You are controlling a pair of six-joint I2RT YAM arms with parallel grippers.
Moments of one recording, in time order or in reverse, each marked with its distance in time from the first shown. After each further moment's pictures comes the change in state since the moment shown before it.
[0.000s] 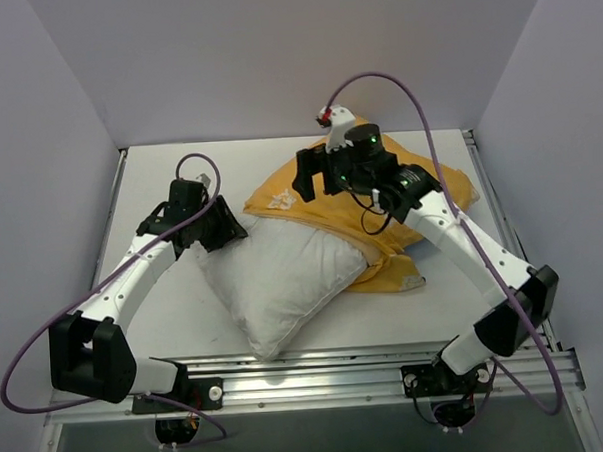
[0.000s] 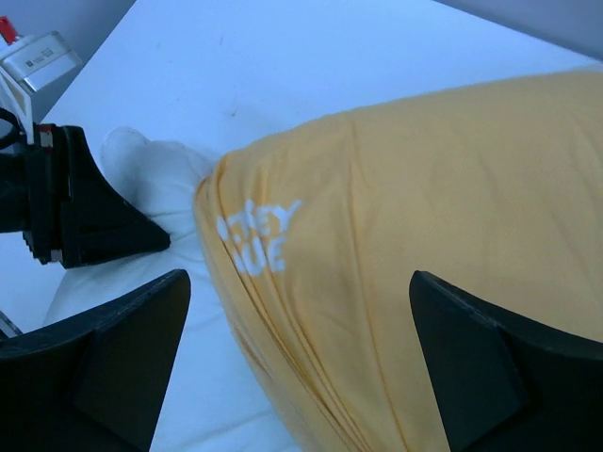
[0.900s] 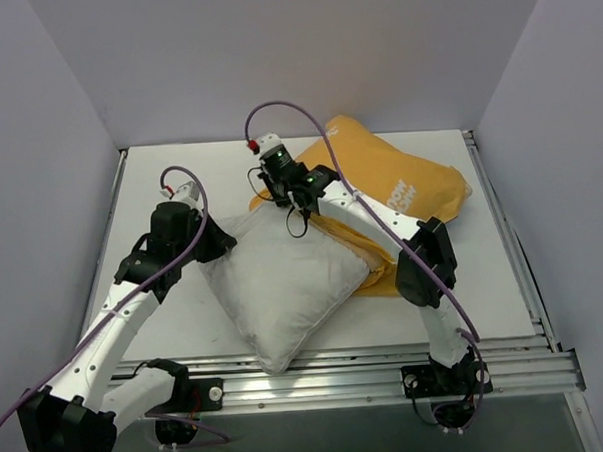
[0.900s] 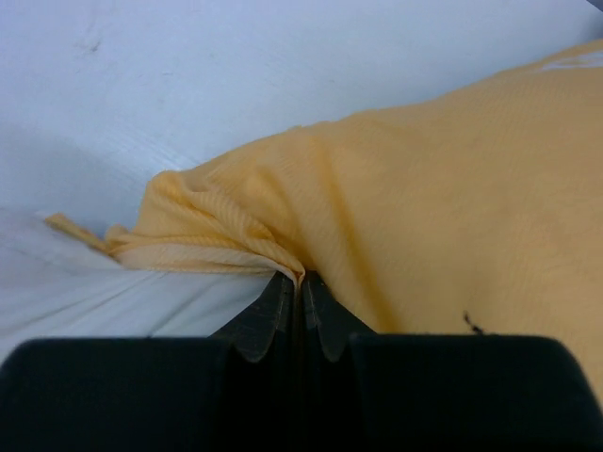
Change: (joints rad) left arm -0.061 -0.319 -0.164 0.089 -0.067 0.023; right arm 0.205 0.589 0.392 -0.083 0.375 -0.139
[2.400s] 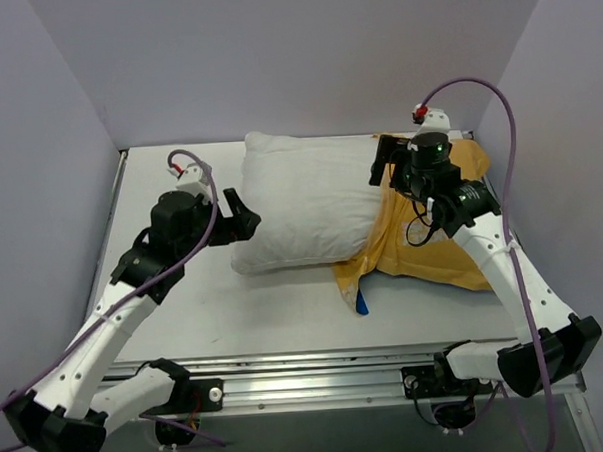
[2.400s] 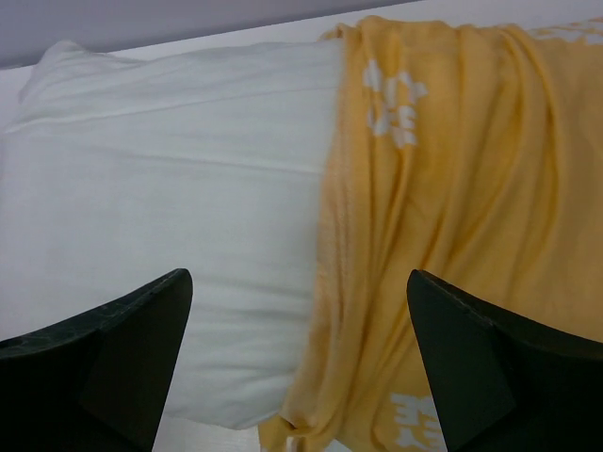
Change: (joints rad) left arm -0.153 -0.075 0.150 -0.008 -0.108 0.098; right arm -0.441 -0.755 -0.517 0.013 -0.090 0.289
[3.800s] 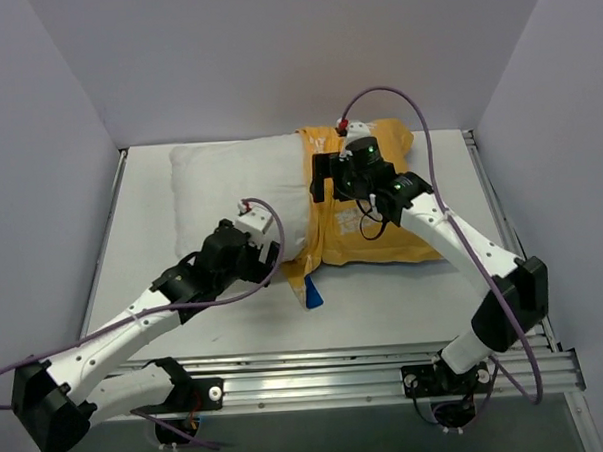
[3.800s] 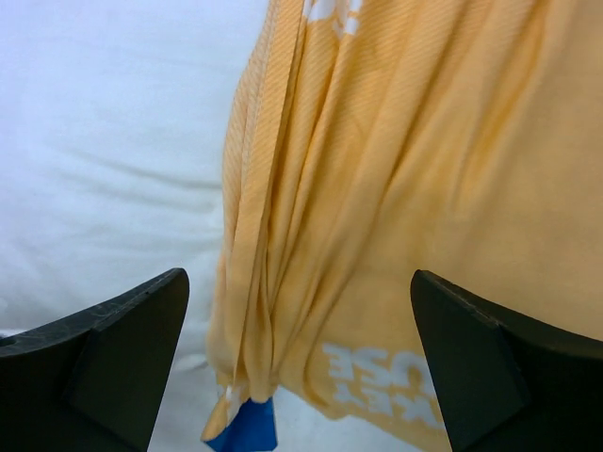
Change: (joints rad) left arm -0.256 0.023 -0.233 0.117 -0.235 0.398; right arm 0.190 0.276 0.033 0.129 -0.142 -0.029
